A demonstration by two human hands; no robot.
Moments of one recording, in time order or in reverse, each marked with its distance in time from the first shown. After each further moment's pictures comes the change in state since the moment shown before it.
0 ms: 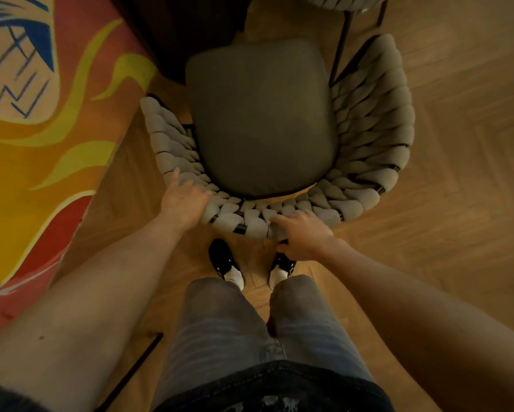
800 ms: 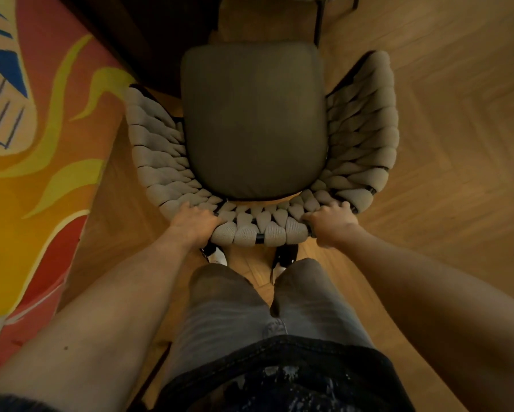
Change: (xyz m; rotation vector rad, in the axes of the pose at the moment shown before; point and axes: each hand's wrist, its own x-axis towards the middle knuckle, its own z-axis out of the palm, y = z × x) left_hand 0.026 0.033 -0.007 0.049 -0.127 0.228; right_hand -0.002 0.070 -0.005 -0.267 -0.189 0.341
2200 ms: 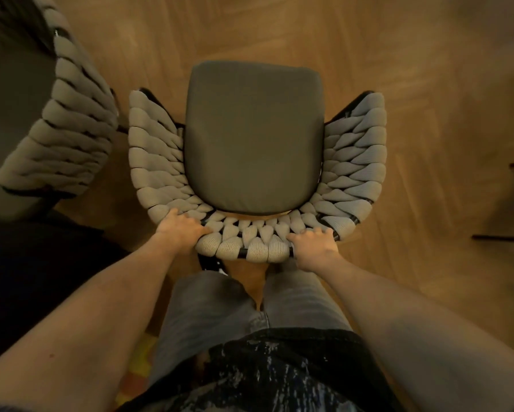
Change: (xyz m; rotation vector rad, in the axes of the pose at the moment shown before) left_hand 0.207 -0.138 -0.313 1.263 0.028 0.753; right_hand 0.079 -0.142 -0.156 1.320 -0.111 0.735
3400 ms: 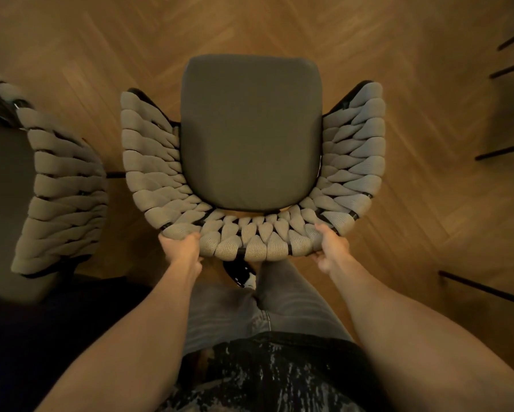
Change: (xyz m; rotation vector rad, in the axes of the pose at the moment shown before) left_hand 0.029 -0.032 0.029 -2.207 0.531 -0.845; right_hand 0.009 -0.062 0.022 2.517 0.229 0.955
